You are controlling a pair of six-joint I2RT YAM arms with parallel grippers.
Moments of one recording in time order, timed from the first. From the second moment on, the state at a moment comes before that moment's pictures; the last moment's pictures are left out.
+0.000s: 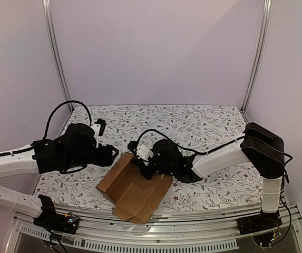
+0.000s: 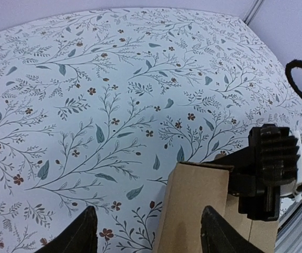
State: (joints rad) left arm -0.93 1.05 0.75 -0.37 -0.35 -0.52; right arm 1.10 2.02 1.12 0.50 0.05 -0.08
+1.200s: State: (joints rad) left arm -0.92 1.40 0.72 -0.05 -0.11 -0.60; right arm 1.10 2.23 1.01 0.97 -0.01 0.05
